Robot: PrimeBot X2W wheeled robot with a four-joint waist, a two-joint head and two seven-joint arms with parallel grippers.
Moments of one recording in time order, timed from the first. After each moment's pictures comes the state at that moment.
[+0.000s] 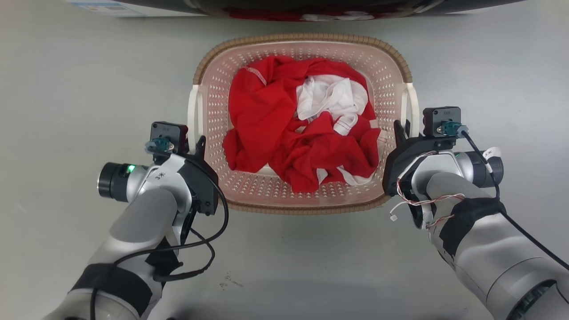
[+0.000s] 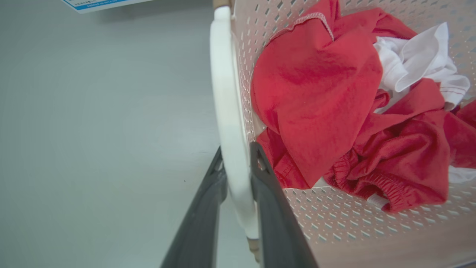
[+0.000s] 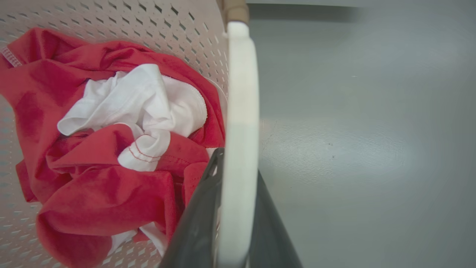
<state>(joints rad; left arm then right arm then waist) -0.94 0.06 -0.79 1.20 -0.75 0.00 -0.13 -1.03 -0.08 1.04 1.18 0.97 -0.14 -0.16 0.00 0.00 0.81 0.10</state>
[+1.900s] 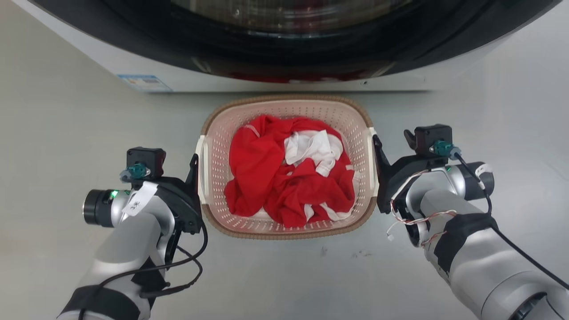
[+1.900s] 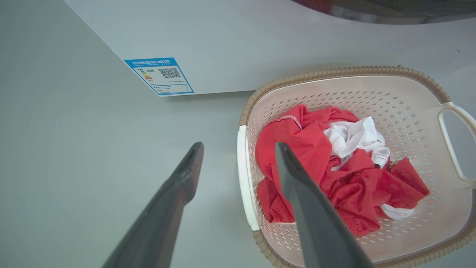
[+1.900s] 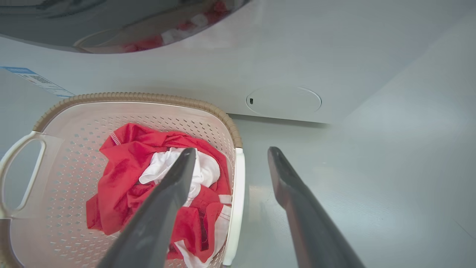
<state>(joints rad) -0.88 0.09 -0.72 1.23 -0.77 -0.02 -0.25 -0.99 -0.06 1.06 1.20 0.95 -0.10 -0.25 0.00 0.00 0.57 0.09</state>
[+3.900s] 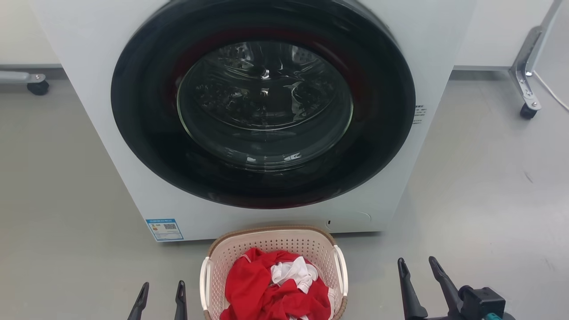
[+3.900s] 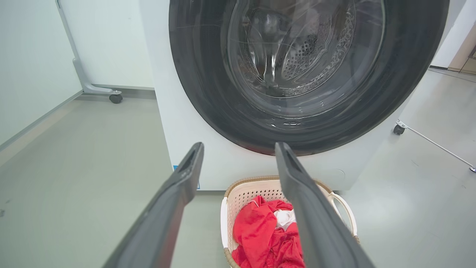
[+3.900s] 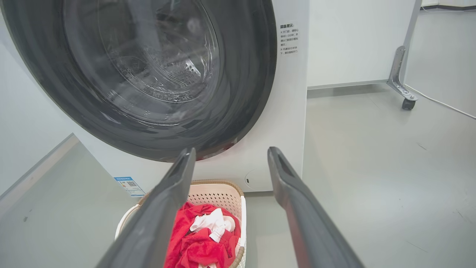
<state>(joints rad) 0.13 0.16 -0.23 0.14 -0.35 0.12 -0.25 -0.04 -0.16 0.40 0.25 0.43 -0.13 -0.25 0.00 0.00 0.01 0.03</state>
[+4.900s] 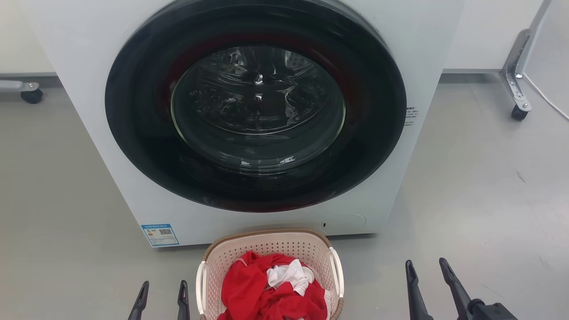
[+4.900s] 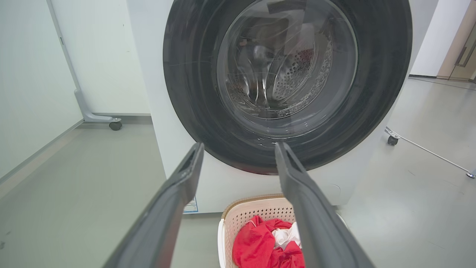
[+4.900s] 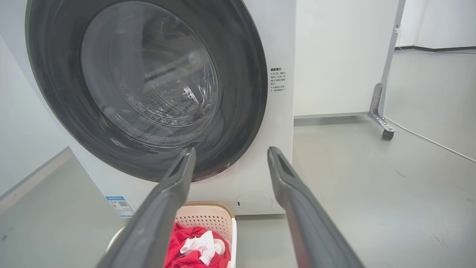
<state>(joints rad) 0.21 0.12 -0.19 0.00 -0.23 0.12 -0.25 0.08 -0.11 0.30 0.08 0.27 -0.13 -0.25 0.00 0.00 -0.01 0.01</state>
